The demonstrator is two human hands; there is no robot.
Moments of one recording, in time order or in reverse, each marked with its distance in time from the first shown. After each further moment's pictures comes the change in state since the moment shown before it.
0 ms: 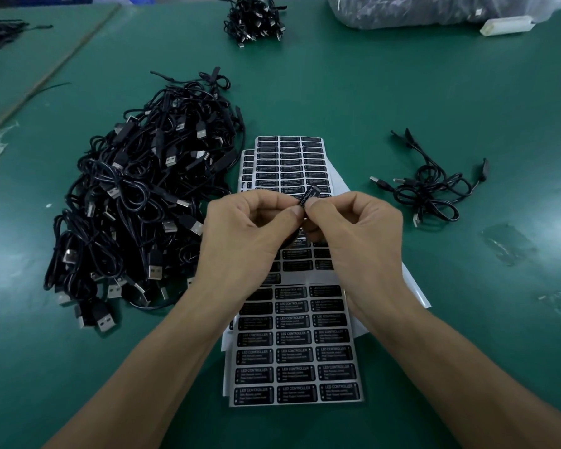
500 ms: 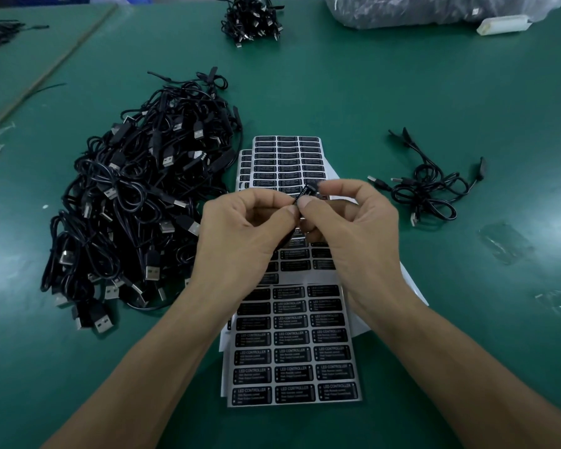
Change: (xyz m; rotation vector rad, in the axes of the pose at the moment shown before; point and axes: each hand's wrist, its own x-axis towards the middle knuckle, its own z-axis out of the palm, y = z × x) left_hand -0.001 0.002 0.000 -0.028 -0.028 0.042; right_hand 0.003 0.000 -0.001 0.136 -0.068 0.016
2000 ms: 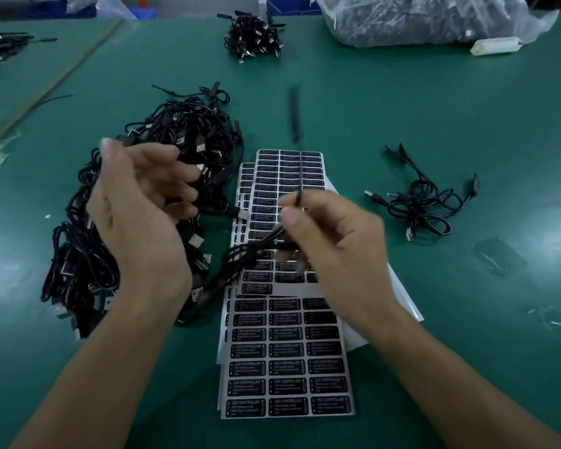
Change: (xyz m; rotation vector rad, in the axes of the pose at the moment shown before) left_hand 0.015 0.021 -0.040 -0.261 0.531 0.247; right_hand -0.010 -0.012 0.002 -0.095 -0.283 -0.274
